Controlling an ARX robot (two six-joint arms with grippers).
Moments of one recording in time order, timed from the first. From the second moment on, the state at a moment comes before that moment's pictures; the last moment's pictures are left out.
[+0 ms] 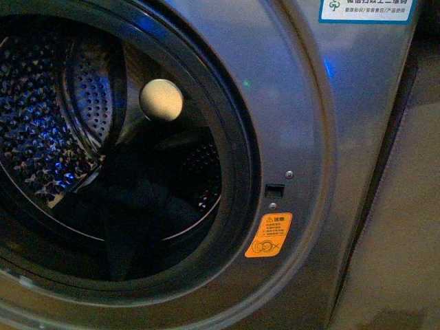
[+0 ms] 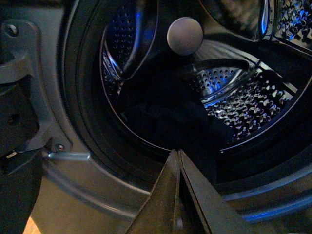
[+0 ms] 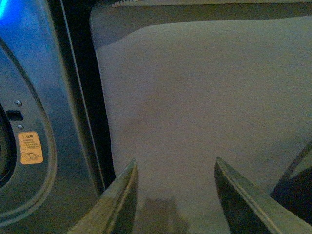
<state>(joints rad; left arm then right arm) 0.00 0.67 0.02 0.65 0.00 -0.01 0.00 0.00 0.01 0.00 0.00 -0.01</state>
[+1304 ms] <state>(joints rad) 0.00 0.01 0.02 0.00 0.00 -0.01 0.00 0.00 0.01 0.00 0.00 -0.01</state>
